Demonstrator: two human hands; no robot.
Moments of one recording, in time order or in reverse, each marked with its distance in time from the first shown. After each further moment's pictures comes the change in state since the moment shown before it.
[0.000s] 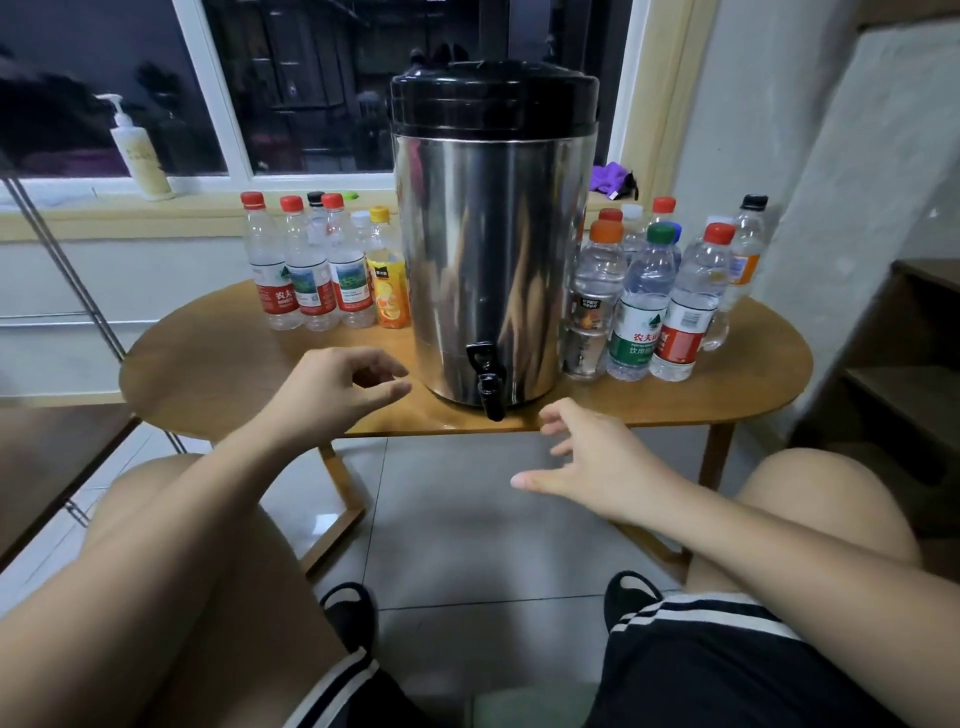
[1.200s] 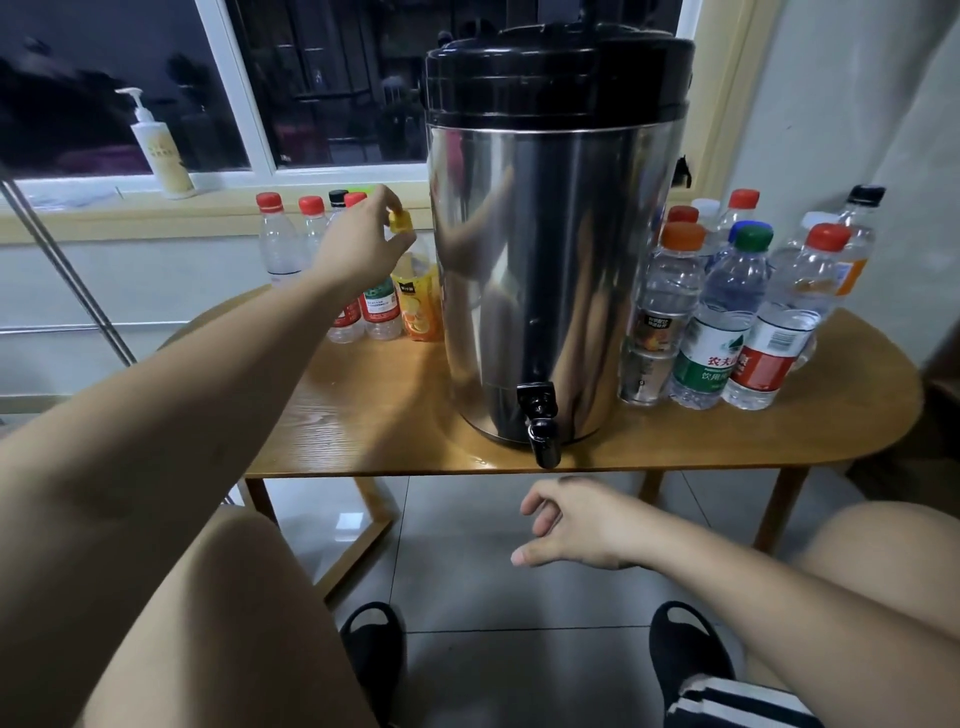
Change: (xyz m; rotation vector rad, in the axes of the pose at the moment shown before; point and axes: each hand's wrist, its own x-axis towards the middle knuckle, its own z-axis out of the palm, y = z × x) left_hand 0.230 -0.074 -0.044 0.292 0.357 -0.088; right_hand 0.085 0.009 0.064 -0.029 -0.426 0.045
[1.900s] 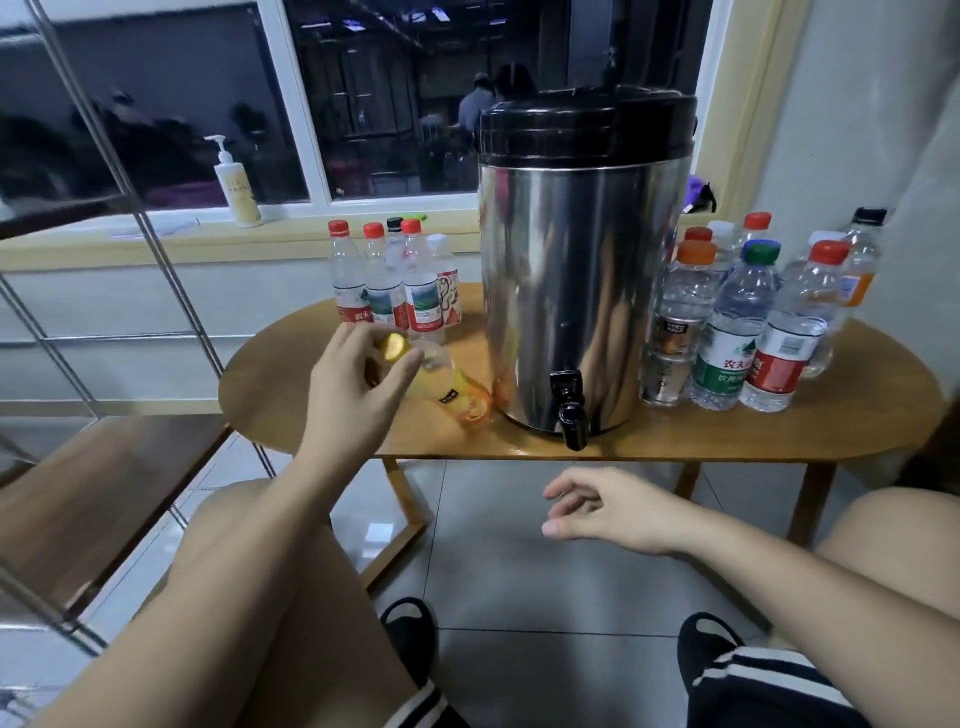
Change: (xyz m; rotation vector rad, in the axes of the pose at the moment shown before) left_hand -0.237 0.025 -0.087 -0.313 0.233 0.017; right_hand -0.029 0.000 0.007 0.293 0.066 -0.183
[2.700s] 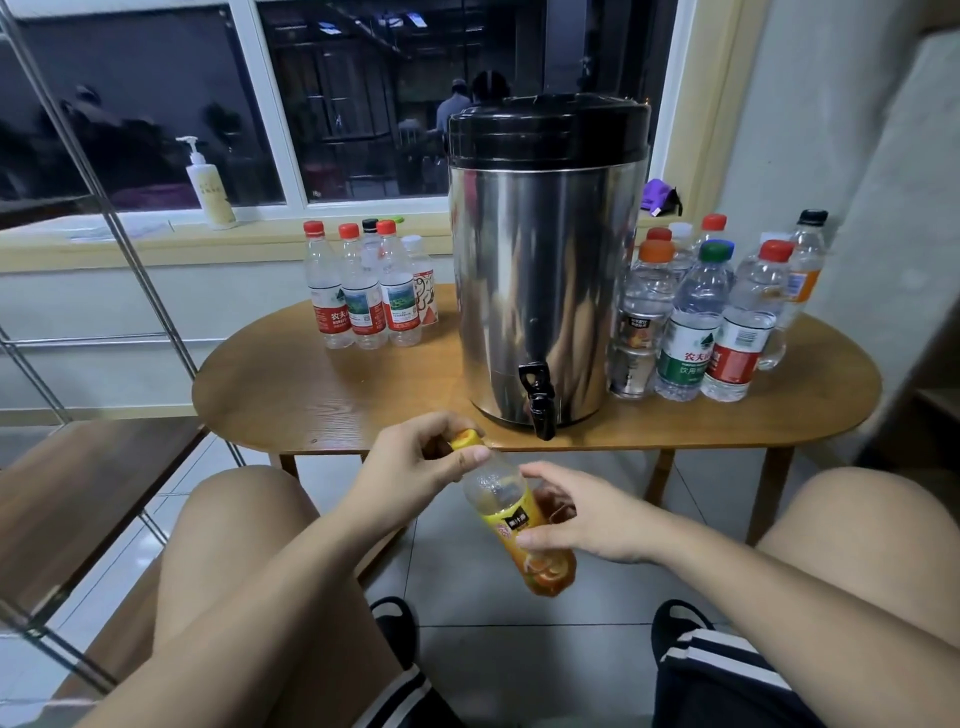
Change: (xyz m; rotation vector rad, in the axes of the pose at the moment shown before) left_hand -0.071 0.031 0.039 -0.419 -0.535 -0.205; right_hand -0.021 -0.003 0.013 -0.022 0.001 -0.076
